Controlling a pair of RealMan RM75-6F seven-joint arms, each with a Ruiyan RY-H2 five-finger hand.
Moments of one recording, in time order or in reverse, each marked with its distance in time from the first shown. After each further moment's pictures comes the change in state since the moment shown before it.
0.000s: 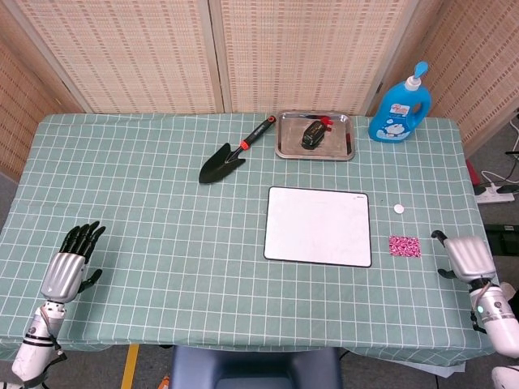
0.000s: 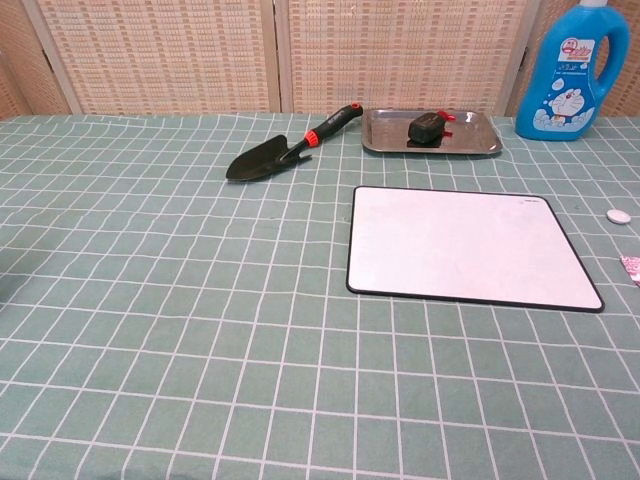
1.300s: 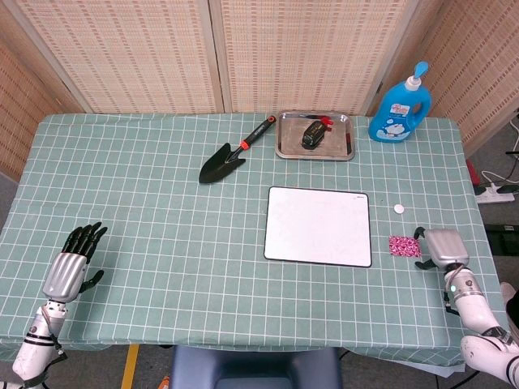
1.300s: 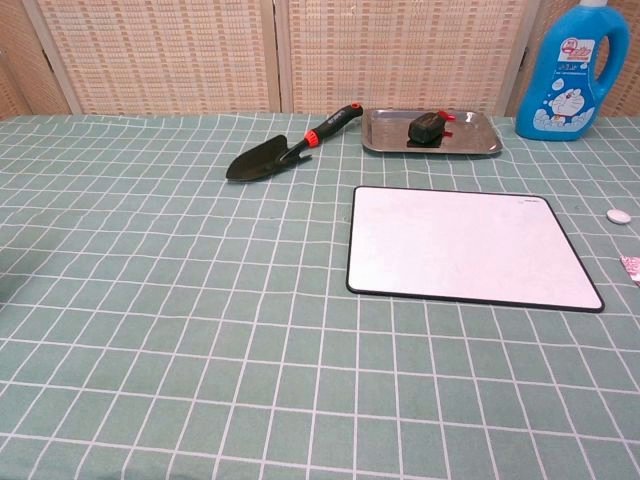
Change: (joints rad) left arm -0.004 0.005 0.004 -0.010 0.000 -0.017 -0.016; right arm 0.115 -0.073 0.038 0.004 0.206 -0.217 -0.043
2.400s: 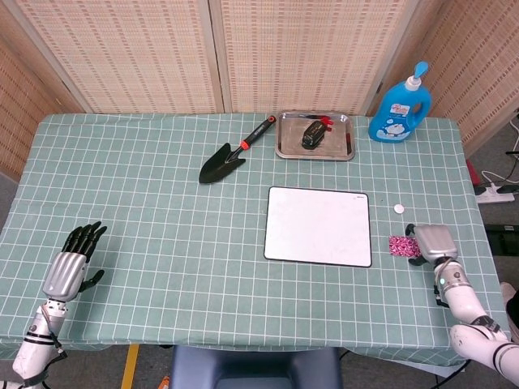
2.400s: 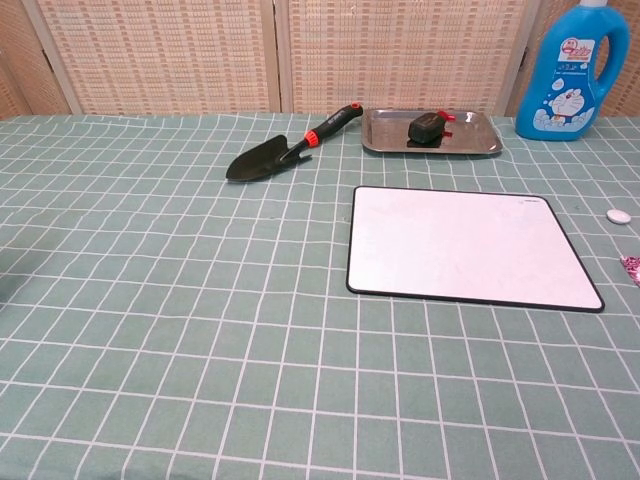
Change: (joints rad) left arm -0.004 0.006 -0.003 -0.009 -0.009 -0.018 -0.020; right arm 0.059 -0.047 -0.003 0.054 0.041 -0.068 -0.041
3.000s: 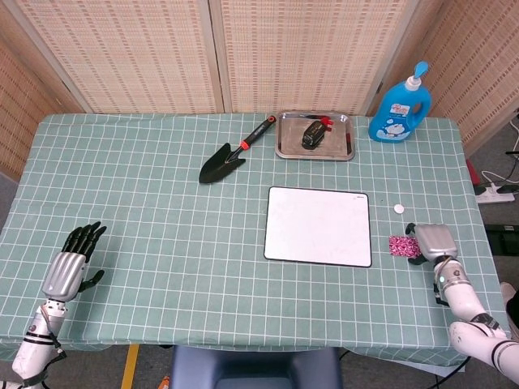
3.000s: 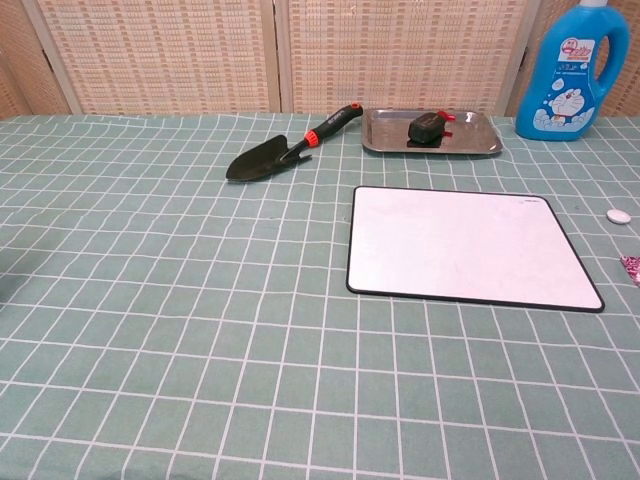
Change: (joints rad) left arm 0.000 0.004 0.001 -0.005 -0.001 -0.005 -0.013; right arm 0.013 -0.003 0.000 0.010 0.032 -0.028 -0.008
